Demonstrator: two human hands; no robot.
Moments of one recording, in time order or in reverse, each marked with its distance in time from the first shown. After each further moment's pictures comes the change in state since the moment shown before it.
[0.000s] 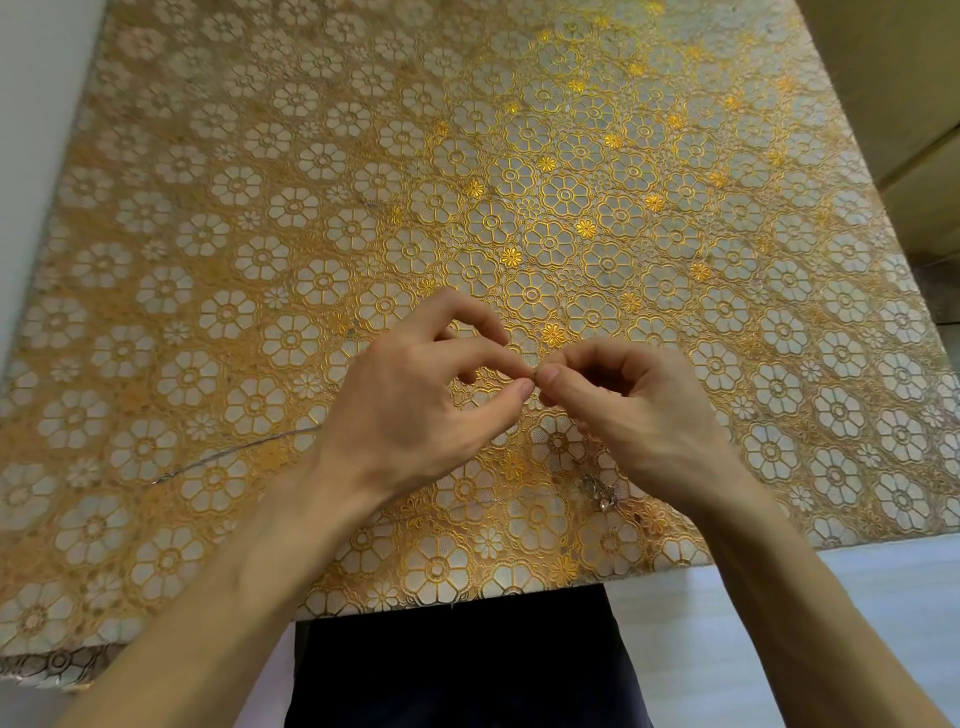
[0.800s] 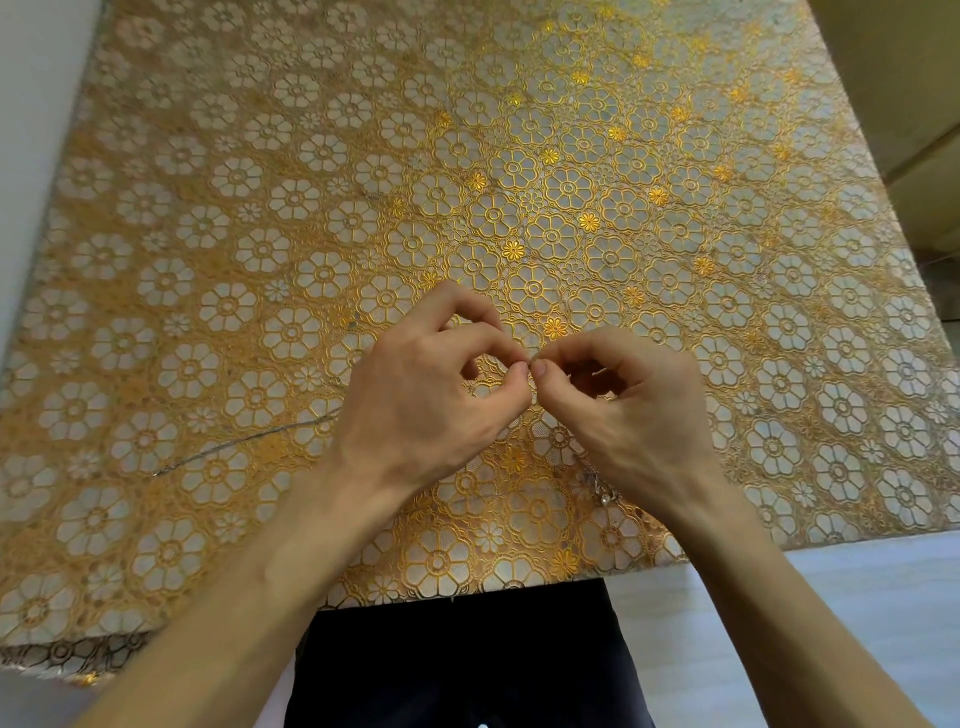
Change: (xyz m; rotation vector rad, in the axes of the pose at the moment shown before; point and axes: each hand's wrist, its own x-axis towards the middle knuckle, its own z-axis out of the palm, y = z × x) left_hand 0.001 0.006 0.009 0.039 0.077 -0.101; right_hand -0.001 0.008 0.014 -0.250 0.203 -0.268
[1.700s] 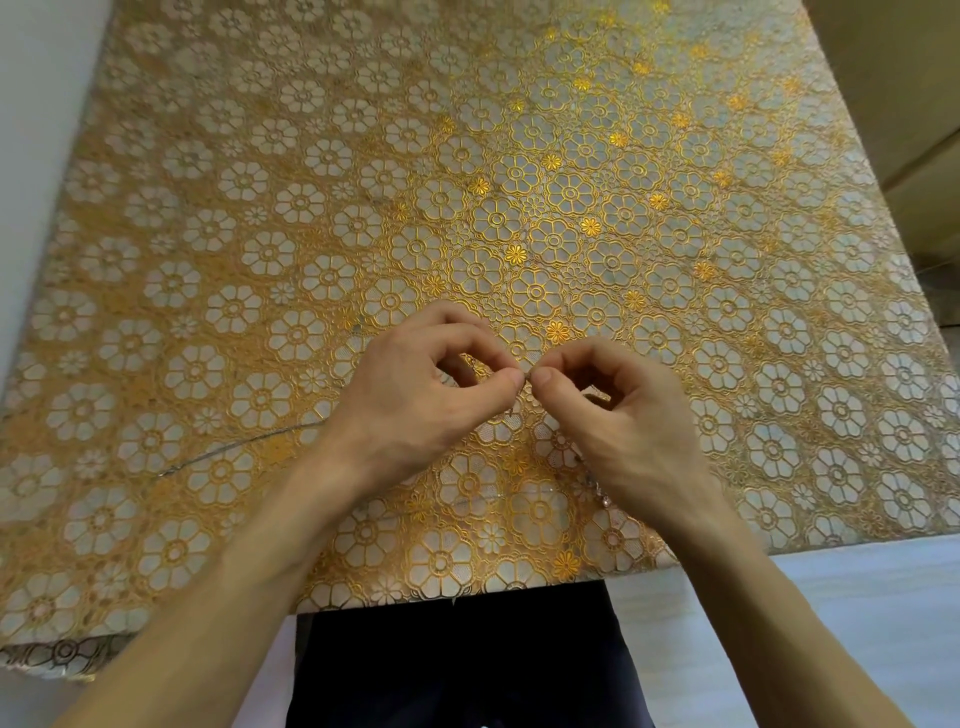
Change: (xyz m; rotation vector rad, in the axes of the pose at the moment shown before) left_hand 0.002 -0.002 -0.014 -0.301 -0.200 -0.281; right_hand -0.006 -0.006 0.004 0.281 -0.074 0.221
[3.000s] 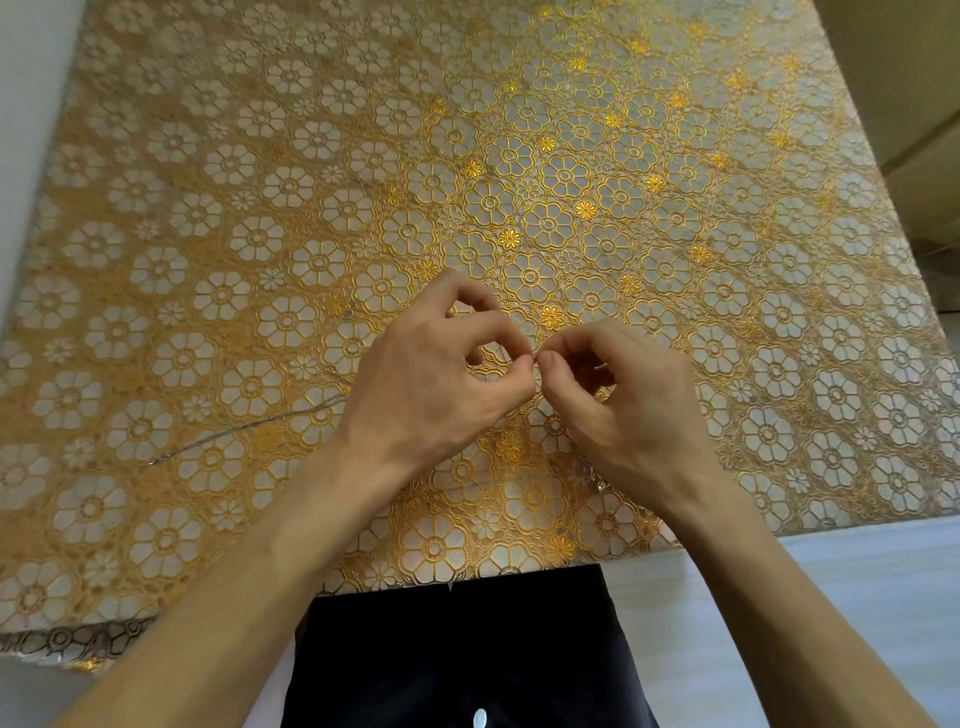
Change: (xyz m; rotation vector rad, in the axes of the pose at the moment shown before) left_hand 0.005 -0.003 0.020 0.275 0.129 0.205; right_hand 0.006 0.016 -0.007 -0.446 0.108 -0.276
